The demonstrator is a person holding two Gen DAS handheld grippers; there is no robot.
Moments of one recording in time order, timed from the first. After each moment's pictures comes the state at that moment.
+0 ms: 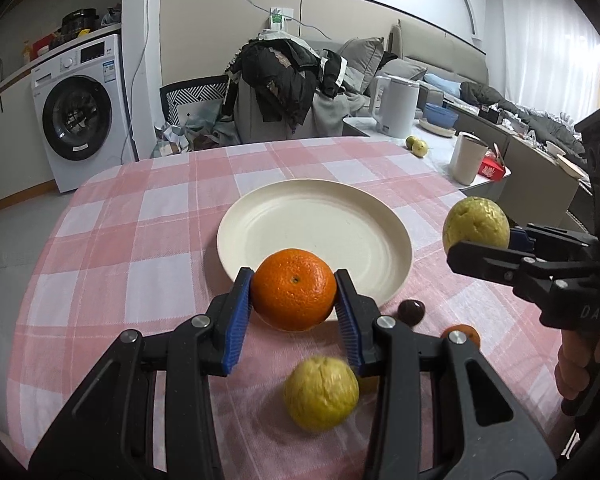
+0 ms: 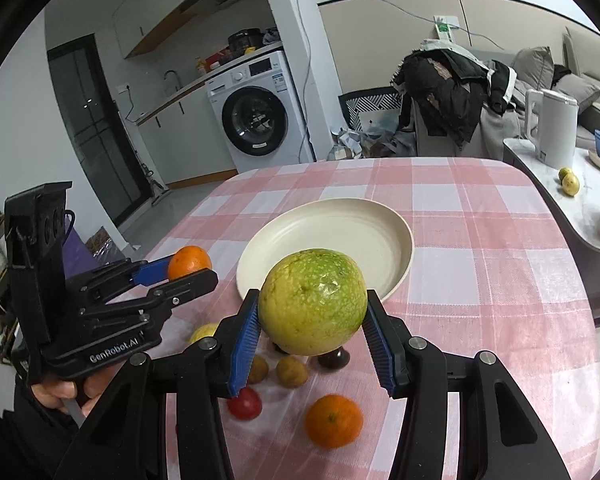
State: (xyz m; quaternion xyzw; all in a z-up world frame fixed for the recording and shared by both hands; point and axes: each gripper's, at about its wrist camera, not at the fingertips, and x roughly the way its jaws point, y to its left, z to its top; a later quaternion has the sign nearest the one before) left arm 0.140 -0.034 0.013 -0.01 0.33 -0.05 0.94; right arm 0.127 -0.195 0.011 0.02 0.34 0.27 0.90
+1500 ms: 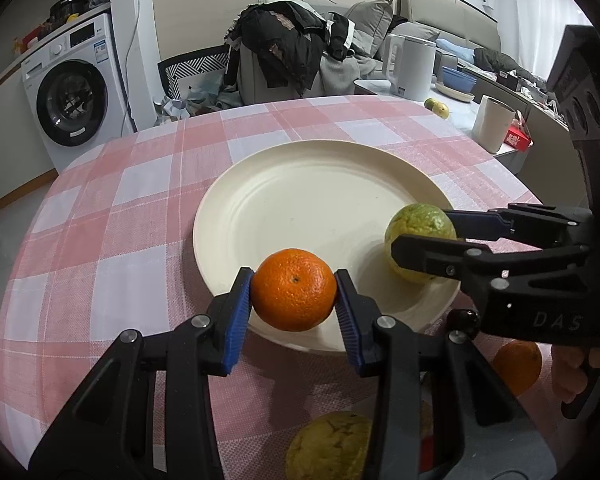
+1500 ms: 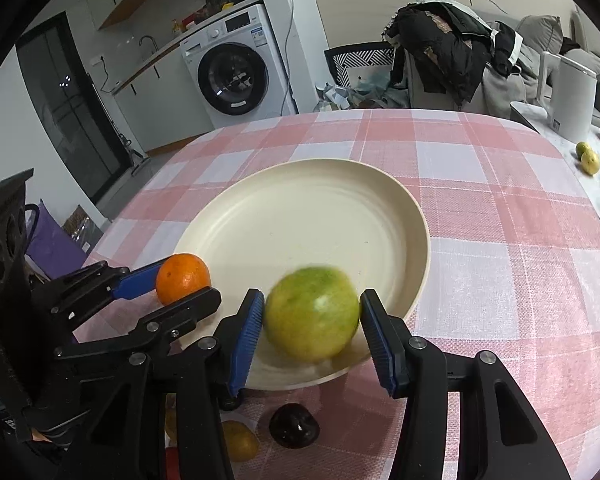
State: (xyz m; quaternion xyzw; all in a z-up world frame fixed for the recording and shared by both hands) left arm 0.210 -0.037 -0.038 0.01 0.38 -0.03 0.92; right arm 0.207 -0.165 -0.036 0.00 0.42 0.25 0.87
